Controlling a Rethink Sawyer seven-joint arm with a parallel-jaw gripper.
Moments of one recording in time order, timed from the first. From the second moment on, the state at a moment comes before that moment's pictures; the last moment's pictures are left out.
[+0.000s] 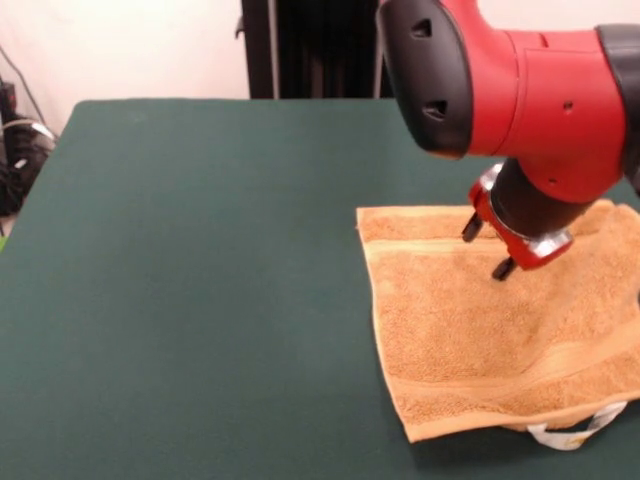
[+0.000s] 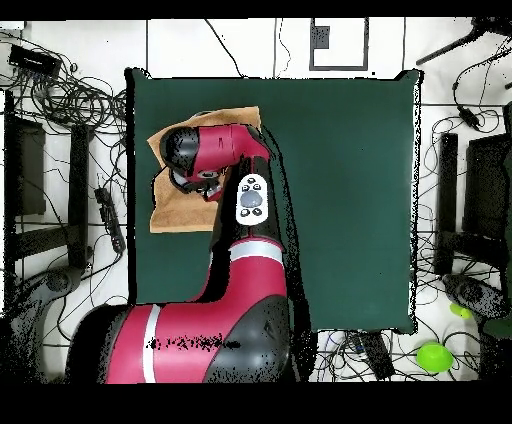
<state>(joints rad) 0.09 -0.13 -0.04 0.93 -0.09 1.16 2.87</state>
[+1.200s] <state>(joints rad) 0.02 -0.14 -0.10 0.91 -0.49 1.30 2.60</state>
